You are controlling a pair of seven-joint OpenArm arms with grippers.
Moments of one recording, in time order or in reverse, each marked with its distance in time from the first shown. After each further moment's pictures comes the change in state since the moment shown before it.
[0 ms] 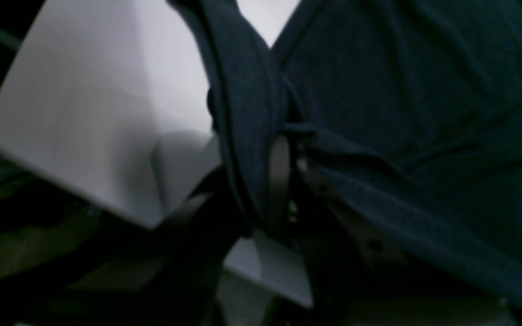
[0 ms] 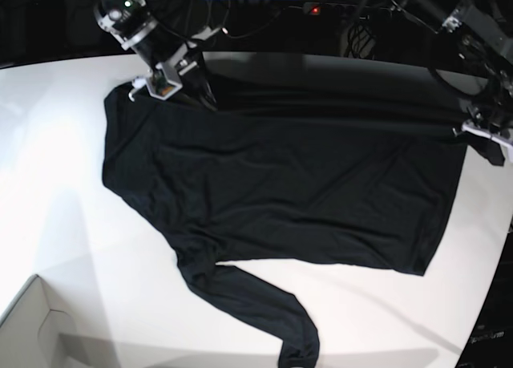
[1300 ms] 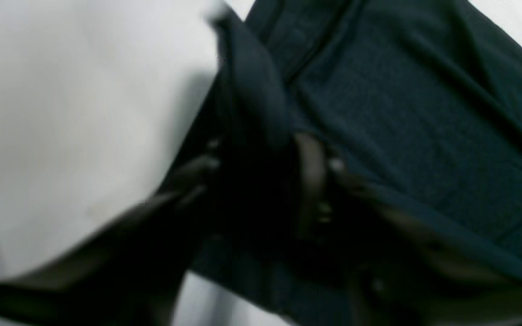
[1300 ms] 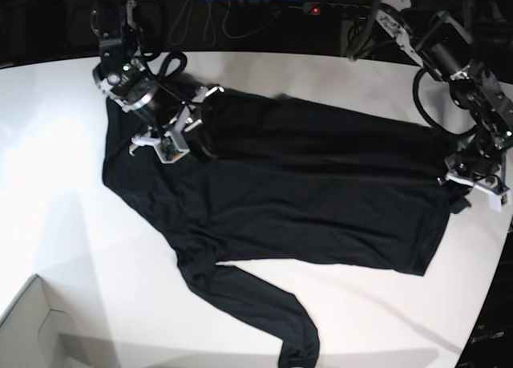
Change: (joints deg) left arm -10.4 -5.1 8.3 -24.3 0.9 0.7 -15.6; right arm 17.4 0.2 0.2 -7.5 0.0 0.4 -15.1
